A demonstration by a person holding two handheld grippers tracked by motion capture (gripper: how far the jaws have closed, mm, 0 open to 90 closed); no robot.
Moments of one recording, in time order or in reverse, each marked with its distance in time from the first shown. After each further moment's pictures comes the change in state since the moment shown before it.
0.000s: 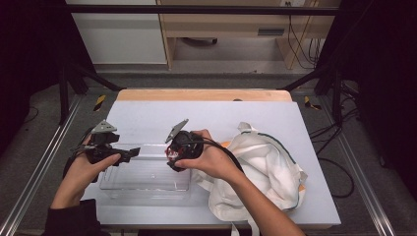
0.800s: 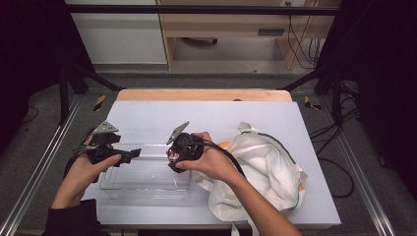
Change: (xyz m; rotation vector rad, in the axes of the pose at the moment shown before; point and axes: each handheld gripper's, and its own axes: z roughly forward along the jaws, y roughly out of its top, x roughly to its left) left arm -0.002 0.000 0.002 0.013 -0.009 0.014; right arm -0.002 -0.008 0.012 0.001 -0.001 0.020
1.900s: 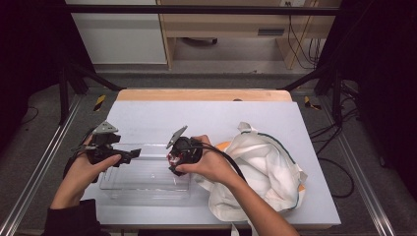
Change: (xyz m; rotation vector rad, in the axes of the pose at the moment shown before) left arm 0.000 0.000 -0.001 -0.001 -0.003 0.006; right arm 0.002 -0.007 0.014 0.045 0.001 -0.013
